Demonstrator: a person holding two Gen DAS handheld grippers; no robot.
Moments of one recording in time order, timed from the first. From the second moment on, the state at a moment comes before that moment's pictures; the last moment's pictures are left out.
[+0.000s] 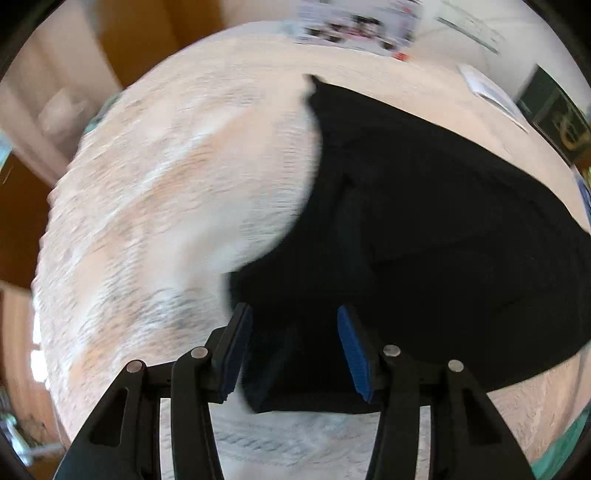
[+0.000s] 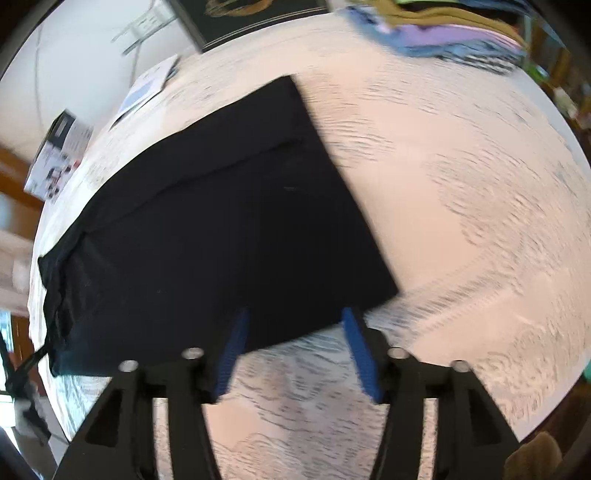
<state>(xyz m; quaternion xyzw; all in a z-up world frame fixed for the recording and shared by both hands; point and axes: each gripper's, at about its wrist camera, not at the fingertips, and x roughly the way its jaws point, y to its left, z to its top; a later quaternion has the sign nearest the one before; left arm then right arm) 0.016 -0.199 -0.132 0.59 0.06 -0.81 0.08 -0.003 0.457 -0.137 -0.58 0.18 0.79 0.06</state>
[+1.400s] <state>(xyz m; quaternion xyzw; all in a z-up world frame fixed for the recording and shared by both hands) 0.038 -0.177 -0.121 0.59 0.08 -0.79 0.10 -0.038 0.504 -0.140 -0.59 0.11 0.80 -0.04</state>
